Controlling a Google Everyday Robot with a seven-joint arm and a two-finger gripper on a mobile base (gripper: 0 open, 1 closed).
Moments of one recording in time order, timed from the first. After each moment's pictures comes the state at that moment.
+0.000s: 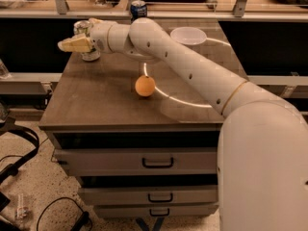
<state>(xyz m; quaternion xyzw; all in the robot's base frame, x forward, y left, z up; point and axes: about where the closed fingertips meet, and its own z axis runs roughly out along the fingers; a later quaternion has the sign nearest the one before) 0.771 0.231 0.920 -0.42 0.60 0.33 0.59</state>
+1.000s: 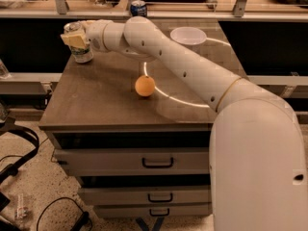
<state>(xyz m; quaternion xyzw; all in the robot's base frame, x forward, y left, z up) 0.776 0.246 0.921 -0.42 0.60 0.32 0.59</state>
